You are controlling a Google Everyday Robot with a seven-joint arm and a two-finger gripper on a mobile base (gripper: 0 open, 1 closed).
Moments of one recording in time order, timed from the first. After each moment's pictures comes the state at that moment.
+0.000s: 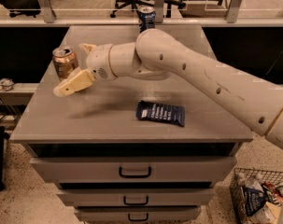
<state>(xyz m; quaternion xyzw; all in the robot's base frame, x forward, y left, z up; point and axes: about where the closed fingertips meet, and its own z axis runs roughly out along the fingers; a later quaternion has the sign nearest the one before) 0.615 0.195 0.897 -0.53 0.58 0.35 0.51</state>
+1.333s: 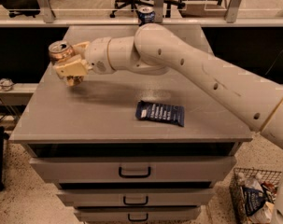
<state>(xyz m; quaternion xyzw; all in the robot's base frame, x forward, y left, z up) 0.630 0.202 0.912 -0.53 0.57 0.35 0.52</state>
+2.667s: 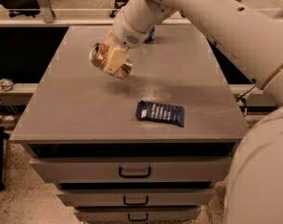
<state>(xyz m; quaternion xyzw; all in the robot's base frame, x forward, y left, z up) 0.654 0.088 0.905 -0.74 0.59 0.10 0.32</state>
